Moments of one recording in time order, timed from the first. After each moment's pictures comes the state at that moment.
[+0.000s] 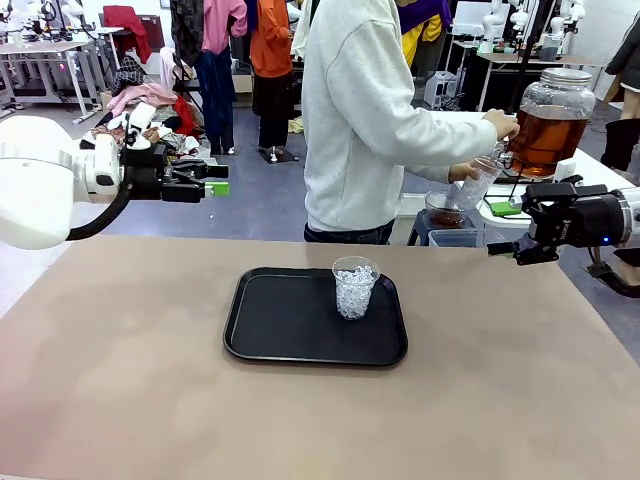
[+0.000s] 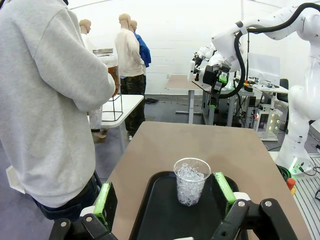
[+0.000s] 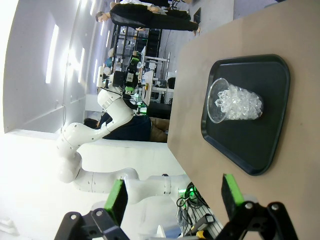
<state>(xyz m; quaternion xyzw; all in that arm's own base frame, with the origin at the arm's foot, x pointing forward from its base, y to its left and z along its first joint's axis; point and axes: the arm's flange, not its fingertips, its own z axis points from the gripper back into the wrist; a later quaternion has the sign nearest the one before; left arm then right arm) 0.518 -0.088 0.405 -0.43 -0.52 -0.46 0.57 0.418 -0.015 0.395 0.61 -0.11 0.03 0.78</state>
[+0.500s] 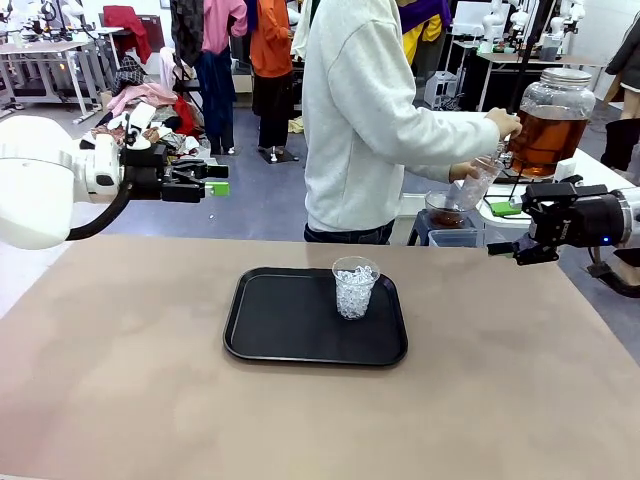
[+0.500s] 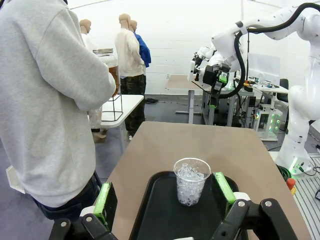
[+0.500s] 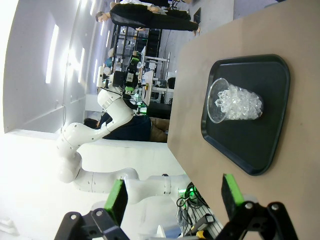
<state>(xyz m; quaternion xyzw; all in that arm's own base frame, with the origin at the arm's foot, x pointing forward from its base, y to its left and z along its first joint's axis) 0.518 -0.088 0.405 -0.43 -0.52 -0.46 0.57 0.418 -0.015 0.395 0.61 -0.11 0.03 0.78</state>
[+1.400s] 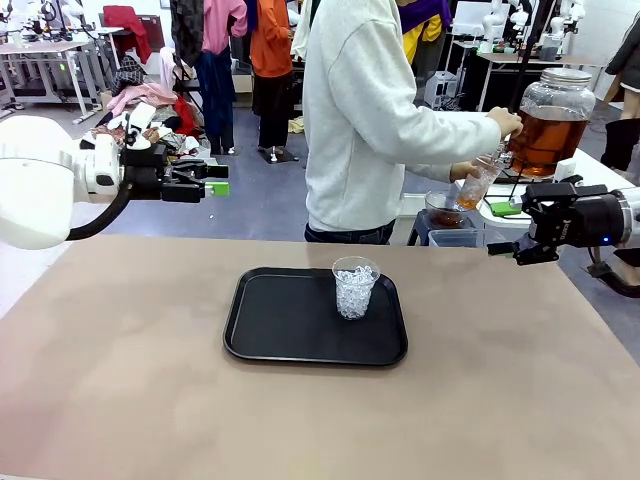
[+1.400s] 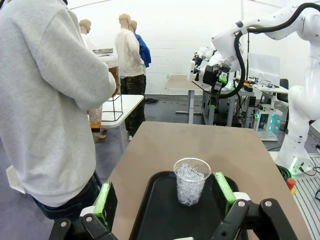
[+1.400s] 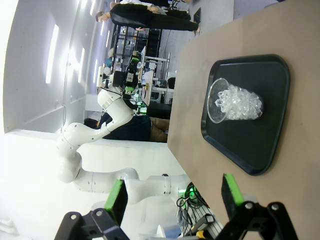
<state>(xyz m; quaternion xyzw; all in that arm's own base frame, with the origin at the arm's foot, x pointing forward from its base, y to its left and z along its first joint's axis) 0.518 -0.088 0.405 -0.43 -0.52 -0.46 0.57 0.418 -0.015 0.395 0.61 -0.11 0.03 0.78</state>
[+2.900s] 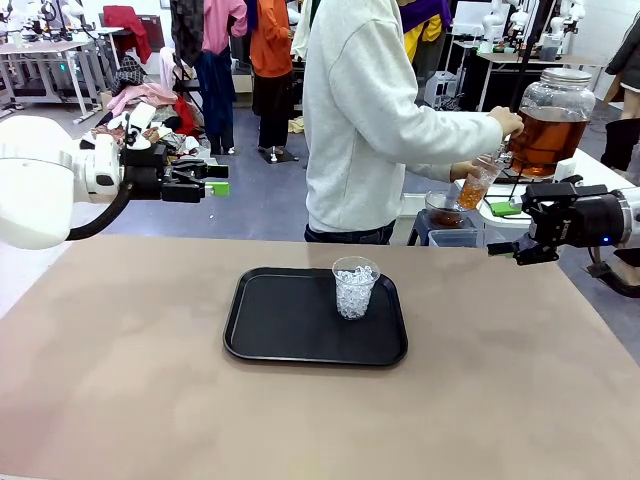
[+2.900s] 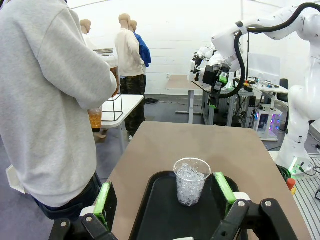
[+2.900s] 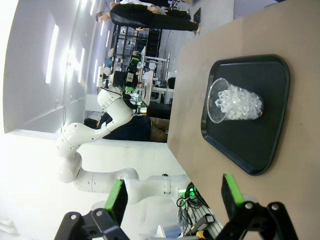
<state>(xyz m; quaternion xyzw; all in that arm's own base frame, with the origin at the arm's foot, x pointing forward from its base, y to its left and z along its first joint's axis) 0.518 -0.088 0.405 -0.43 -0.52 -0.46 0.57 0.418 -0.015 0.395 0.61 -0.11 0.03 0.78</state>
